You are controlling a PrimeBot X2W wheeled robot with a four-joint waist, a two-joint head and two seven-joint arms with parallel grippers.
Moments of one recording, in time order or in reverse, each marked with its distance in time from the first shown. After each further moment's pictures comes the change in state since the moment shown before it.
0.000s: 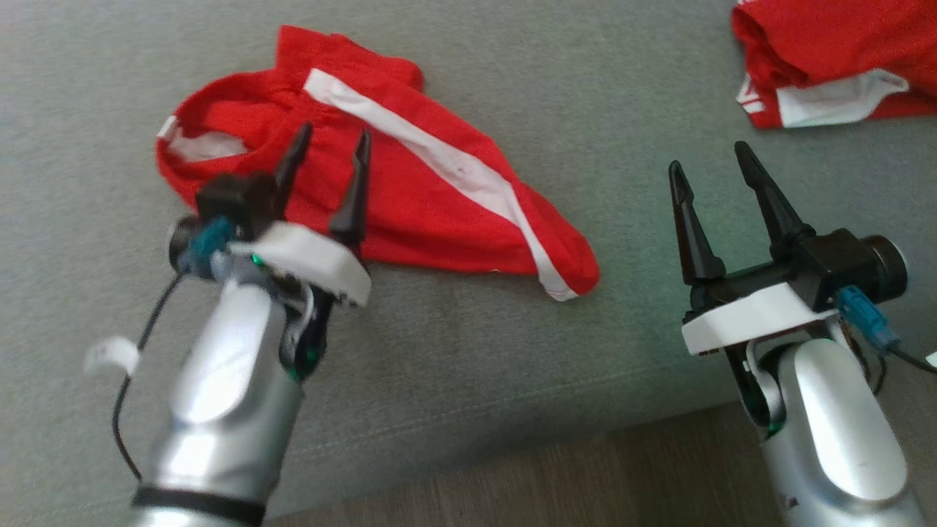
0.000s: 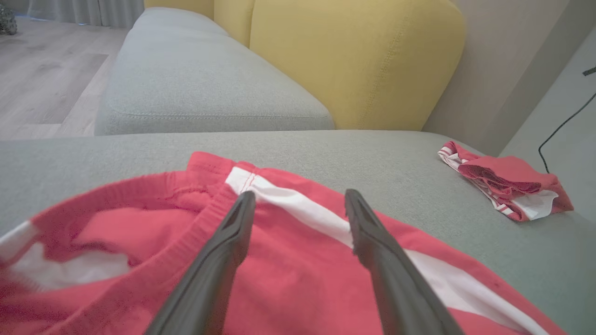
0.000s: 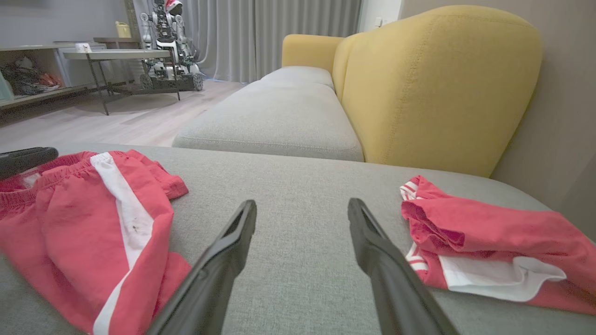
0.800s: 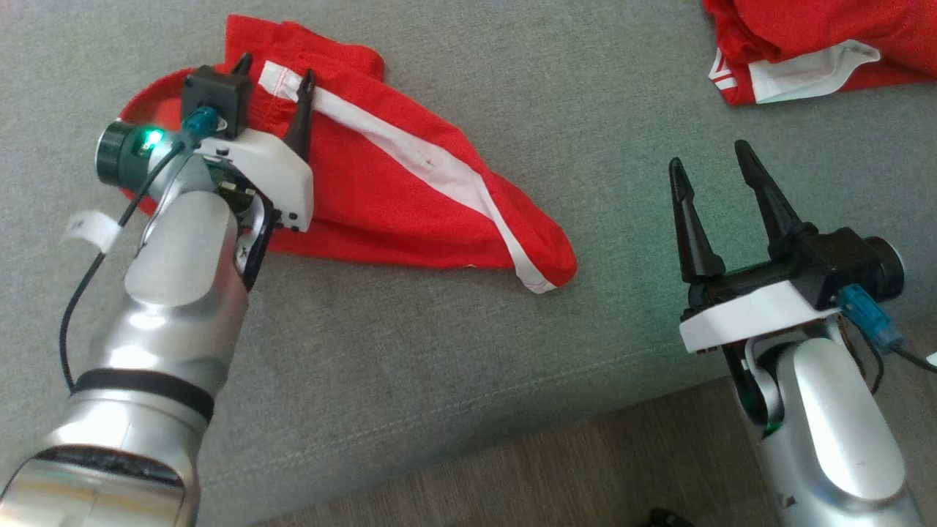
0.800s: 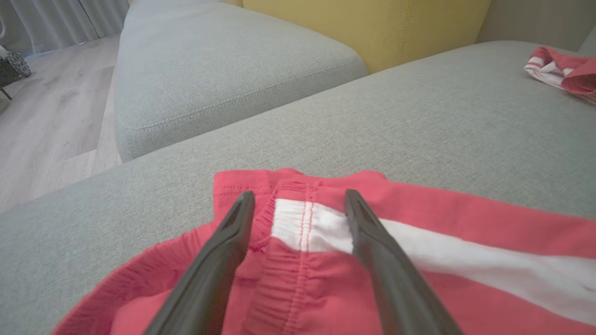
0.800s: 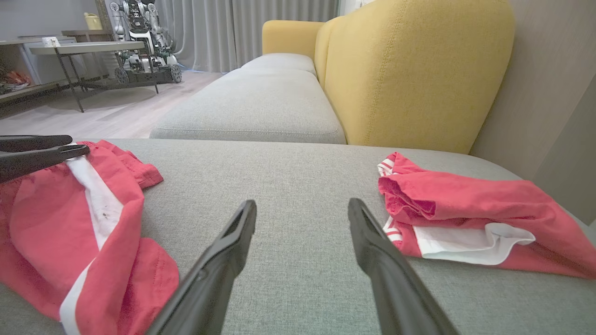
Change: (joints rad) left arm -0.377 0.070 -0.076 0.489 0.154 0.030 0.000; right arm 0.000 0.022 -0.009 -0.003 0.020 0.000 0.000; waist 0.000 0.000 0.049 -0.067
